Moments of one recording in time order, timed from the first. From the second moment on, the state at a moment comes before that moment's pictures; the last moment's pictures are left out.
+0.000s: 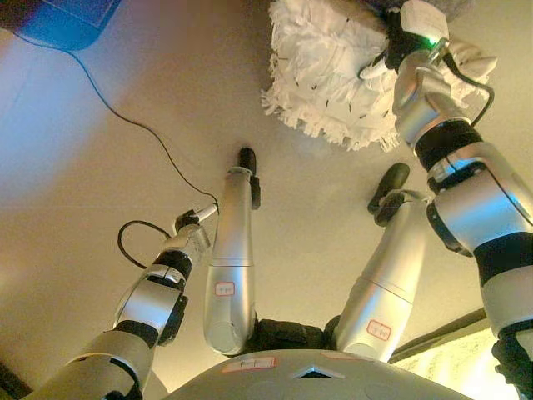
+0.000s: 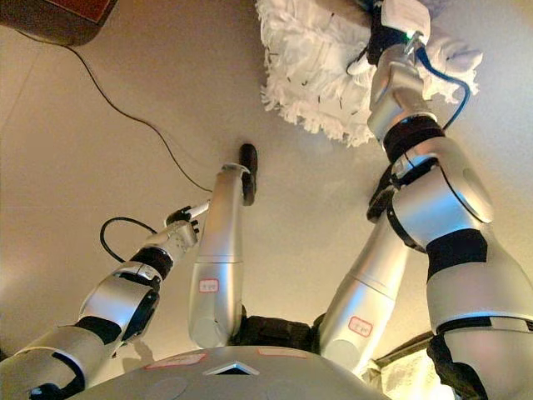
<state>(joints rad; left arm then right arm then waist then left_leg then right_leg) -0.56 0.24 -0.25 1.13 -0.78 0.22 0.50 -1.31 -0.47 0.76 1.17 -0.24 0.29 -0.16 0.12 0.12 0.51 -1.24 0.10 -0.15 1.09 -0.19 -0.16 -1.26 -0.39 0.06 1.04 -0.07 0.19</state>
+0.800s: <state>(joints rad) -0.50 0.31 -0.24 1.06 -0.79 0.17 0.42 -1.30 -0.58 0.78 1.16 -0.15 0.14 0.03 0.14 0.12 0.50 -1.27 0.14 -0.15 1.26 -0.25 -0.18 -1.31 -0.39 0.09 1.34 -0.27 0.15</state>
